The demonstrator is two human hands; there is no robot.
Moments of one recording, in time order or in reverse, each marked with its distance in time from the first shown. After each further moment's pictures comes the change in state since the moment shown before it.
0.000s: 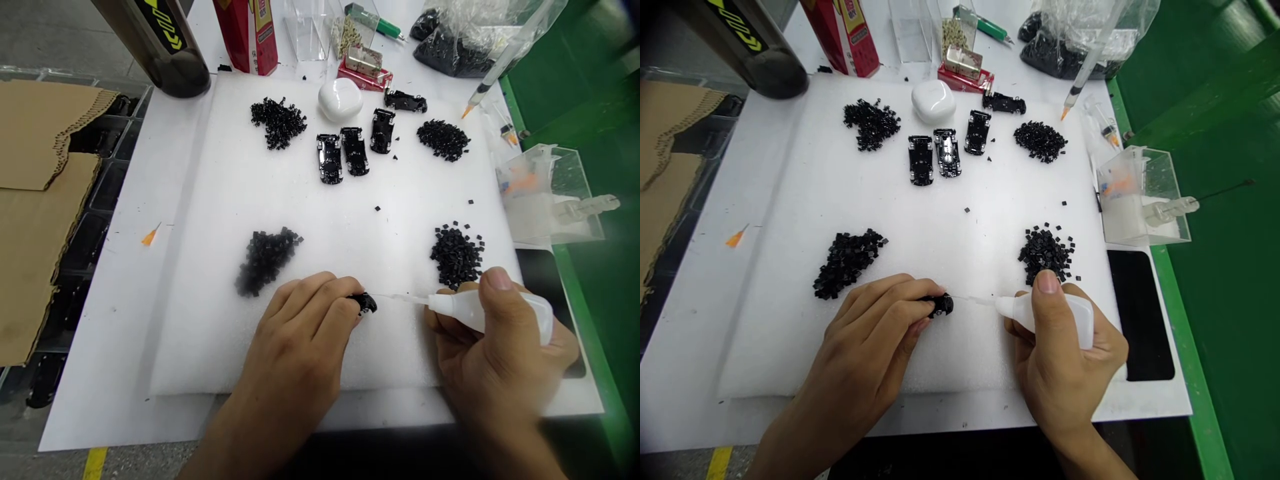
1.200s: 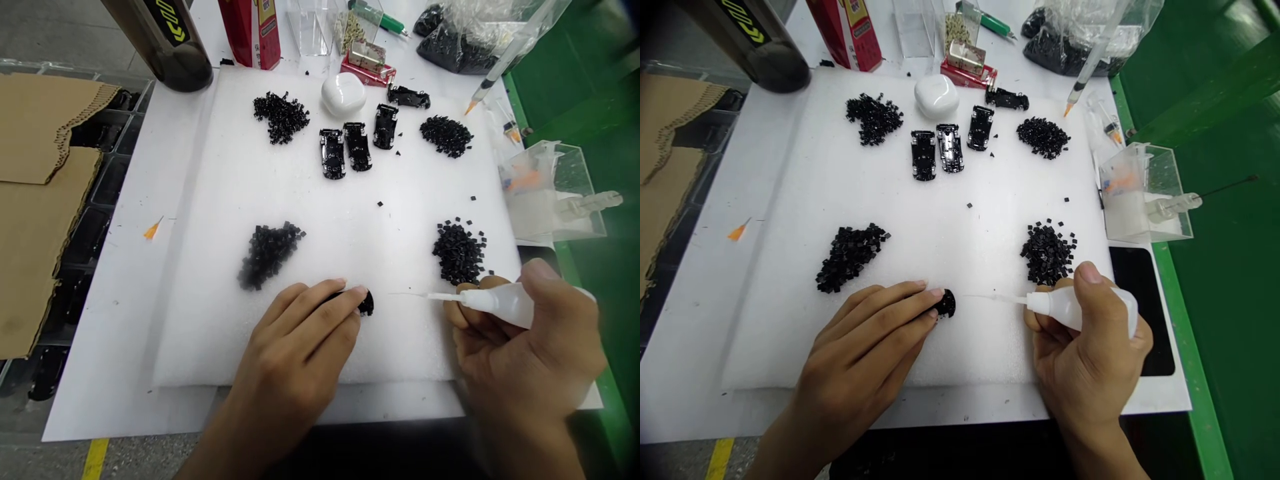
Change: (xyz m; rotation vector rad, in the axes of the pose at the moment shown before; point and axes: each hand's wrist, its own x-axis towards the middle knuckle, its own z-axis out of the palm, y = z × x) left_hand -0.018 -0.005 0.002 0.072 0.065 0.146; right_hand 0.021 -0.005 -0.006 0.109 0.147 0.135
